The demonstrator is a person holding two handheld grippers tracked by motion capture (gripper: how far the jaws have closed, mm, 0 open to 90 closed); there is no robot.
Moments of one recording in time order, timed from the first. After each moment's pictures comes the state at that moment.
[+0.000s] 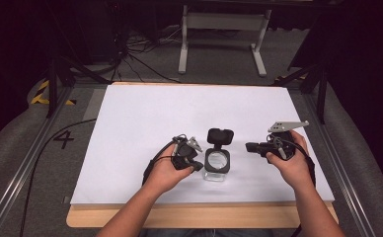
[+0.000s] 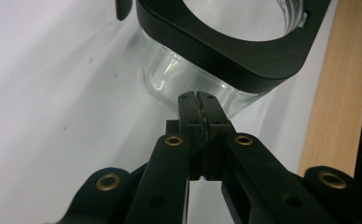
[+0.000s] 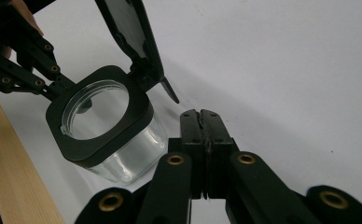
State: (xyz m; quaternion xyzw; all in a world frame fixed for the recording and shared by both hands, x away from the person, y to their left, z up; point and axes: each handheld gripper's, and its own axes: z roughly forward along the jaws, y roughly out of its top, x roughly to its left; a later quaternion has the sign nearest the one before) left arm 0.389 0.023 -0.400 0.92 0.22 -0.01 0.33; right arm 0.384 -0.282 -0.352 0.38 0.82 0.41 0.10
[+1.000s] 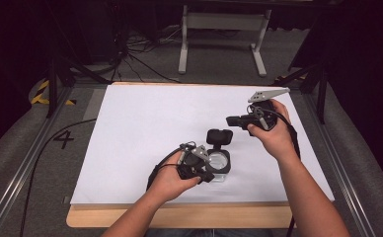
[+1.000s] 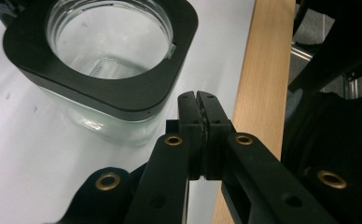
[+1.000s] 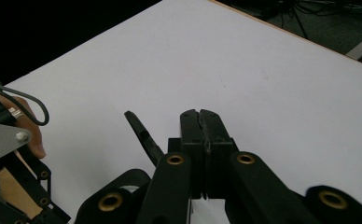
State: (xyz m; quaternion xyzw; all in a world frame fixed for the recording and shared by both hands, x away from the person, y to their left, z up) left arm 0.364 0.011 -0.385 0.92 0.15 -0.06 0.36; right arm 0.431 -0.222 -0.291 0.33 0.84 0.43 0.10
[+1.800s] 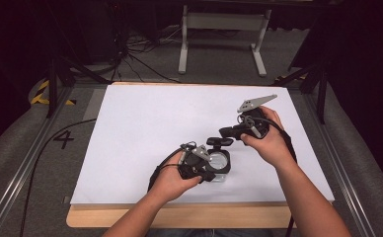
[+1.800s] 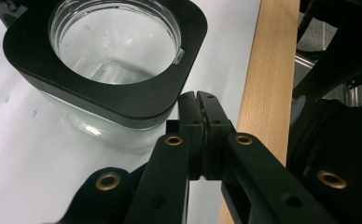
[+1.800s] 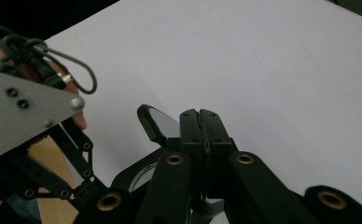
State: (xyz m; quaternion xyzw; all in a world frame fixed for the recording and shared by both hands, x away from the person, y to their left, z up) left arm 0.365 0.008 -0.390 0.91 0.16 -0.06 0.37; right arm 0.412 -0.202 -0.300 0.30 0.87 0.39 0.07
